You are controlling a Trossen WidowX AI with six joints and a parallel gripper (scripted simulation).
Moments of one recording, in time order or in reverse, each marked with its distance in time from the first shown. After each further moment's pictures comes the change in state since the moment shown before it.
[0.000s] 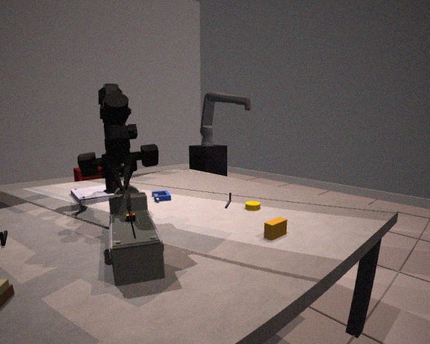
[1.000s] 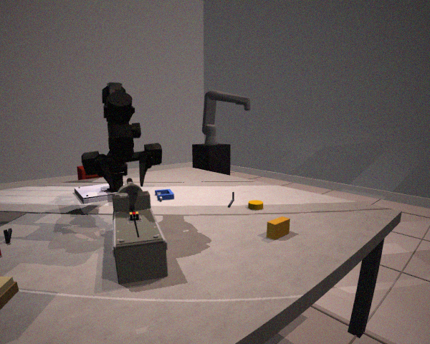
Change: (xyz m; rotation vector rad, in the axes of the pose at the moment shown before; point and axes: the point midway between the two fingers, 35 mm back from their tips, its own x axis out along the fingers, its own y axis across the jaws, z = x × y) arm 0.000 0.000 0.000 0.001 0.000 0.002
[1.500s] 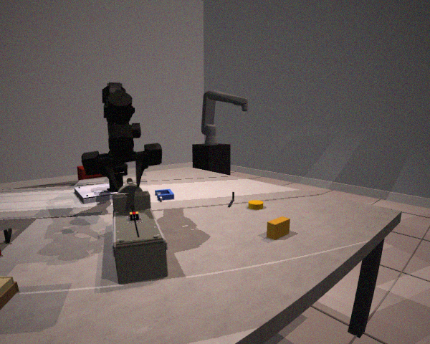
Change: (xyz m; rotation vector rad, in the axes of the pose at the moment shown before) arm 0.000 0.000 0.000 0.000 0.000 -0.001
